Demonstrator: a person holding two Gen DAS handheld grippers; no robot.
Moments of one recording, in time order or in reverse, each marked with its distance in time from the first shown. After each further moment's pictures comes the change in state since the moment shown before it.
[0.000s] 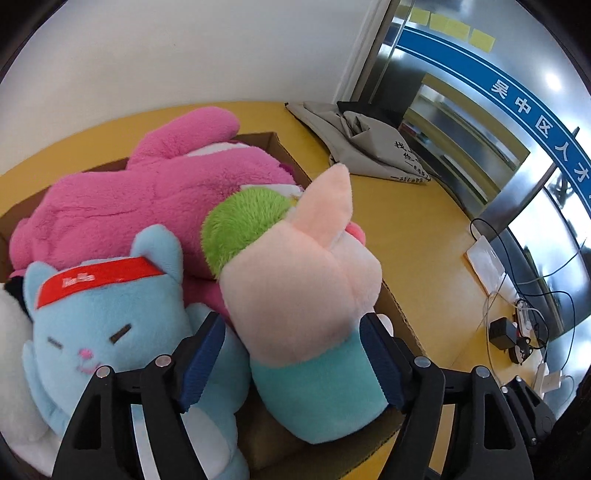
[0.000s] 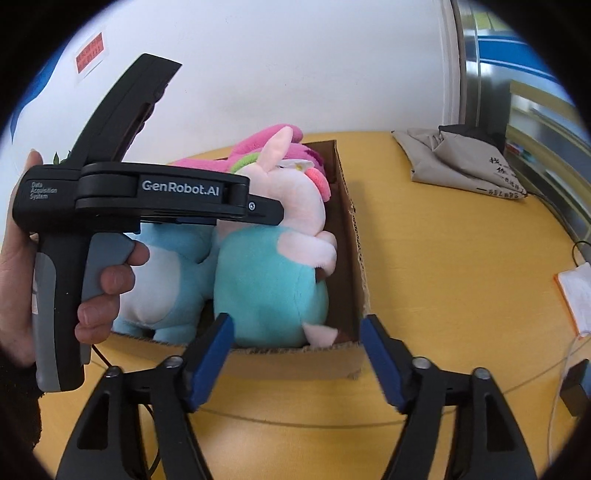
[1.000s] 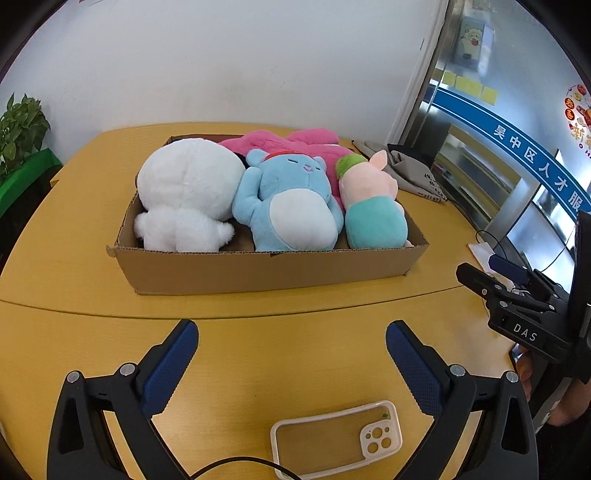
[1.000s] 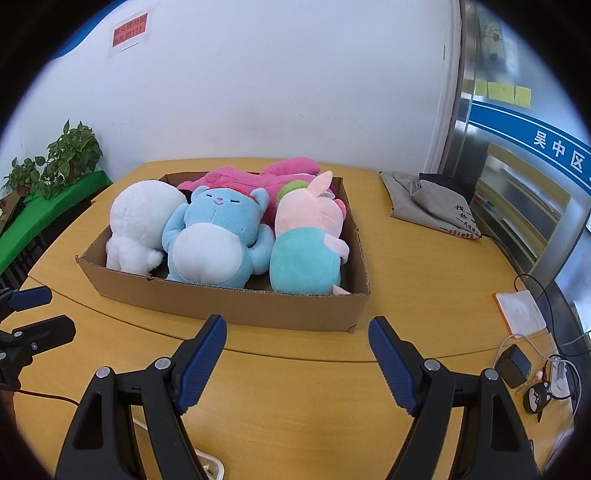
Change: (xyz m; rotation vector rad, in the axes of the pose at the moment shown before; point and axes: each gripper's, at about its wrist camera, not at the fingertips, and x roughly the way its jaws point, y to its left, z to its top) left arm -0.207 0.039 -0.216 -0.185 -0.147 0.139; right arm -0.111 0.077 -0.037 -0.124 -0.058 -0.143
